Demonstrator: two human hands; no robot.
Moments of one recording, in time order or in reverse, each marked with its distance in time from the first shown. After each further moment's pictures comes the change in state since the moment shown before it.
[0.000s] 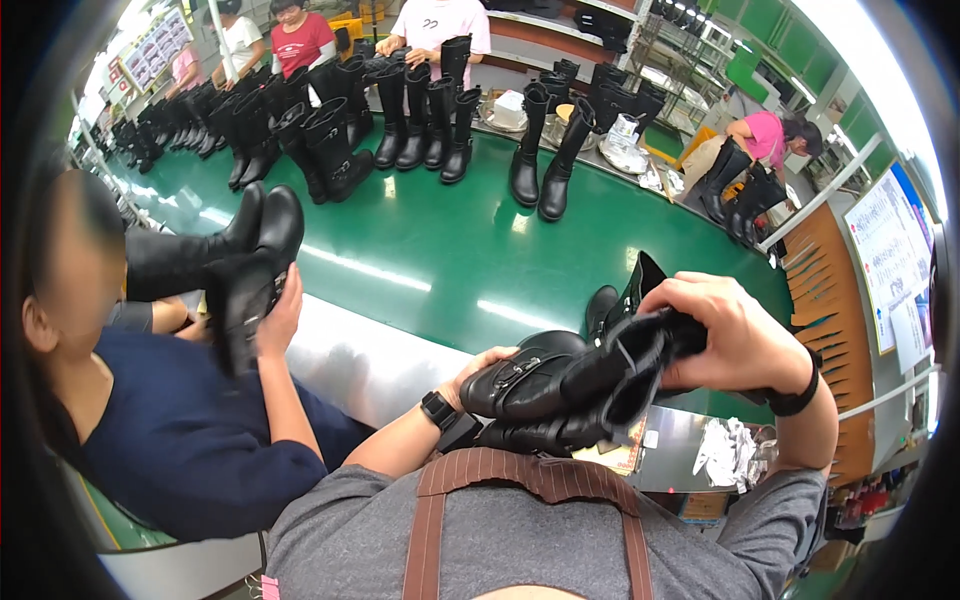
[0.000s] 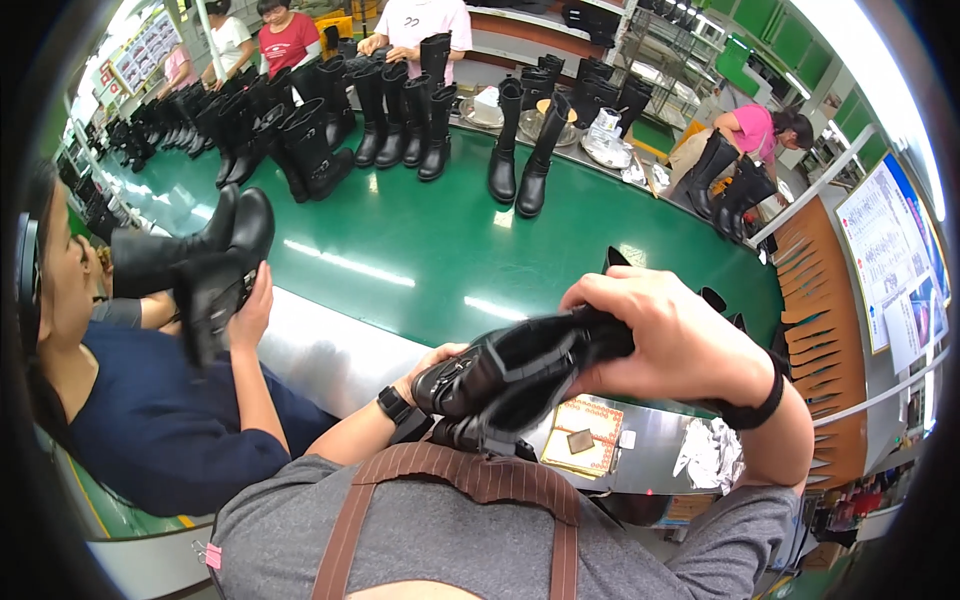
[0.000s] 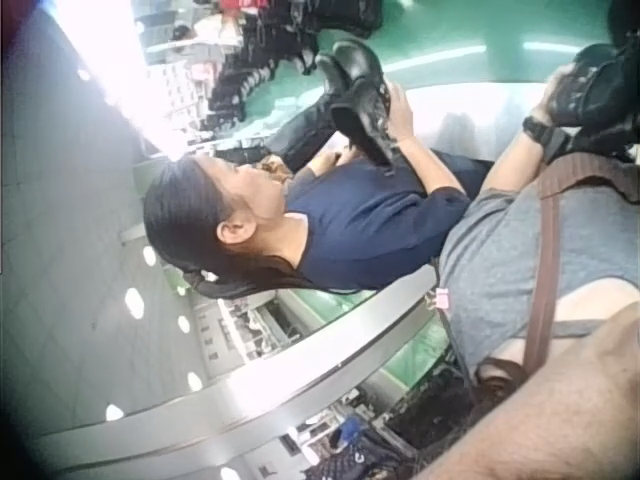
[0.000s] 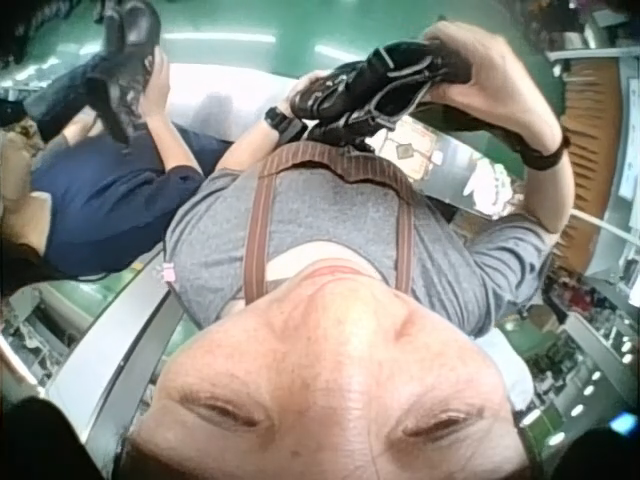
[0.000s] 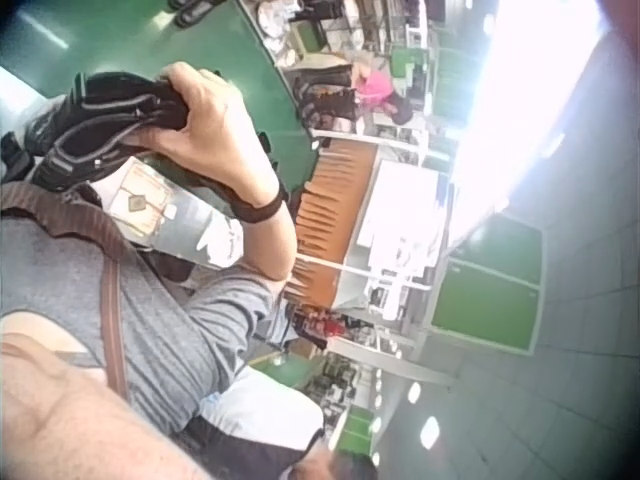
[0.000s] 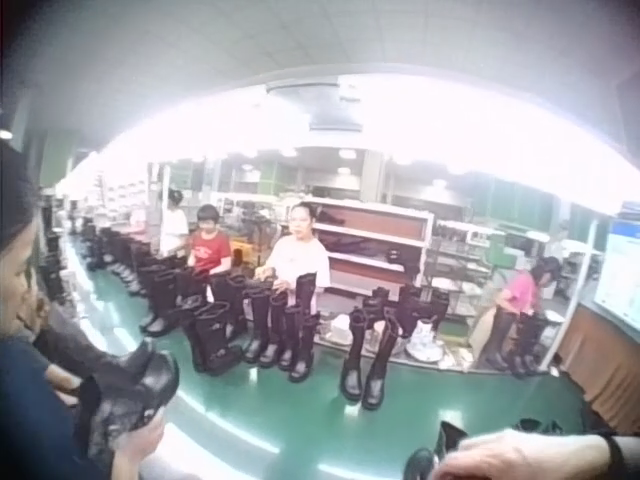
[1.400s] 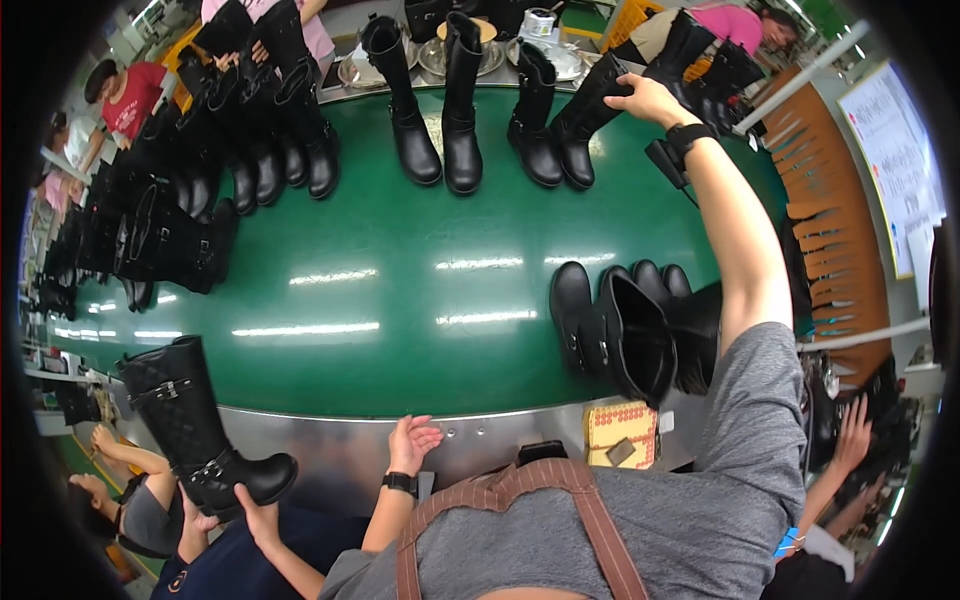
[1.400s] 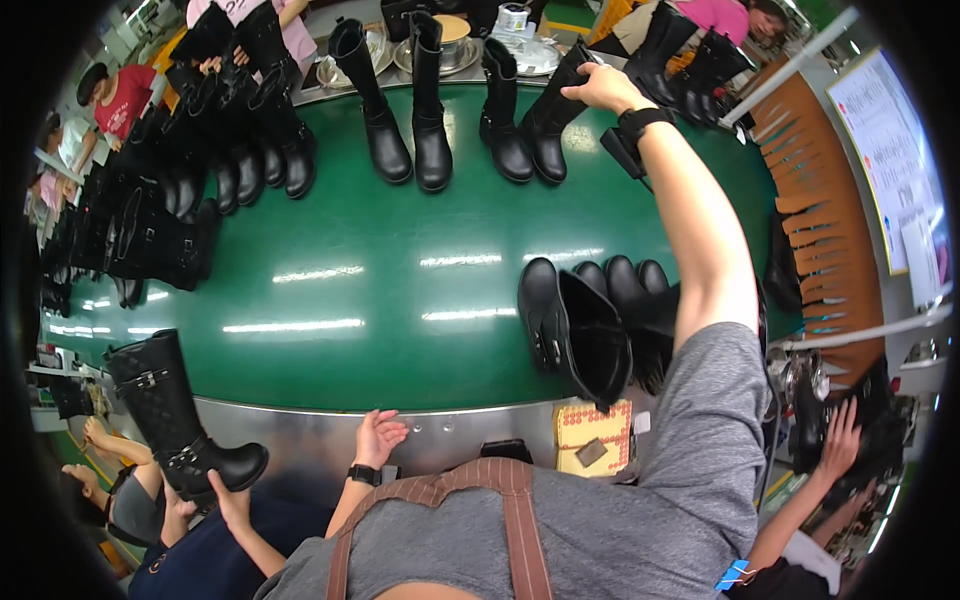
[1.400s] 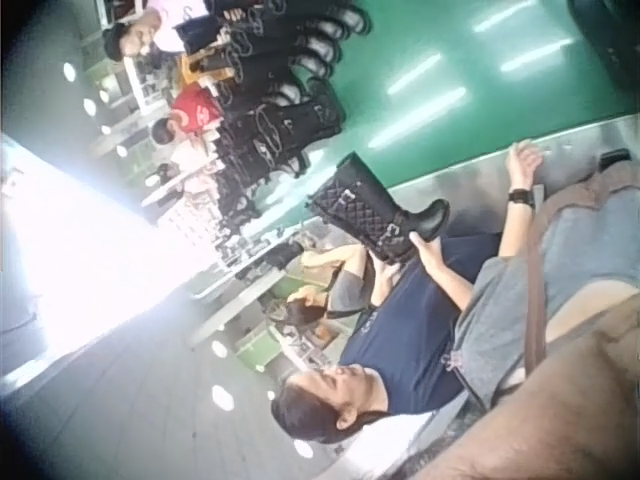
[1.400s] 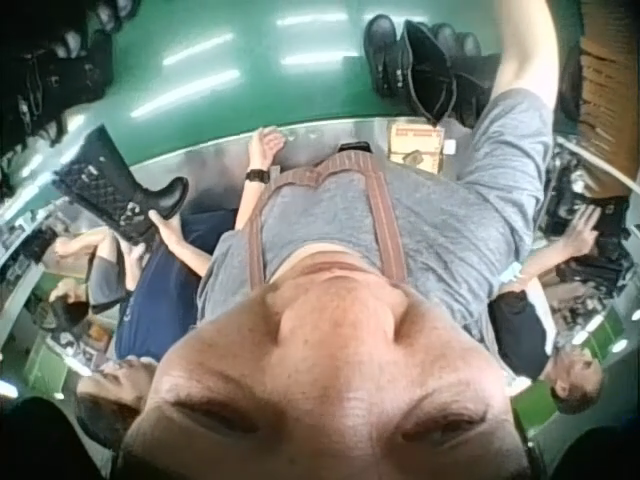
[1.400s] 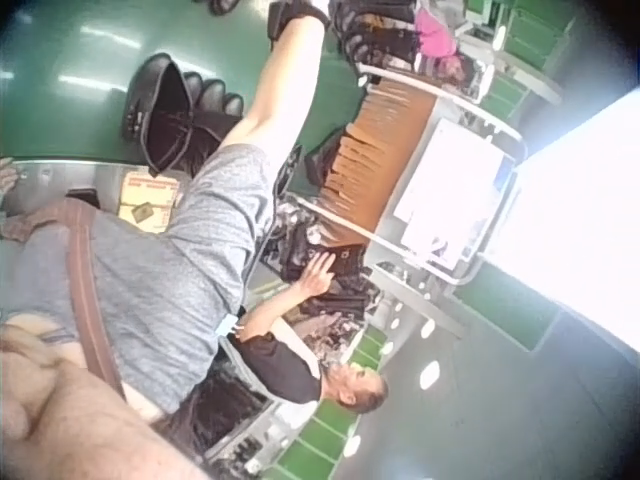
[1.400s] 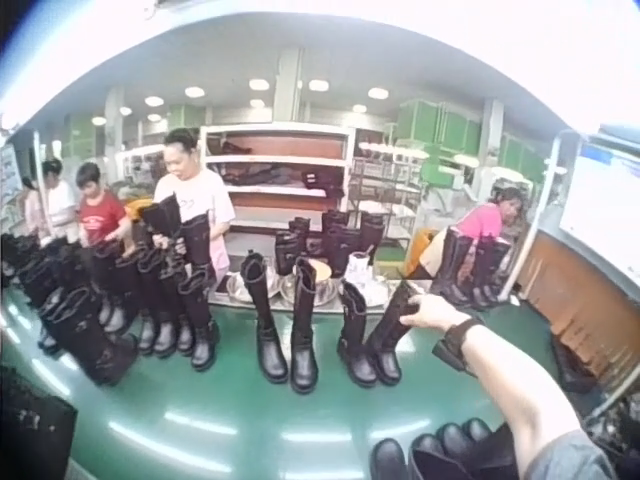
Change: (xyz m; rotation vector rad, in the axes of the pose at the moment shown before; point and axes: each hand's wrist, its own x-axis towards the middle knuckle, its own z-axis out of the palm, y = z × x) left_hand -0.023 0.080 -0.198 0.336 1.084 0.280; right_hand 0.163 0.565 0.008 -0.226 0.255 0.963
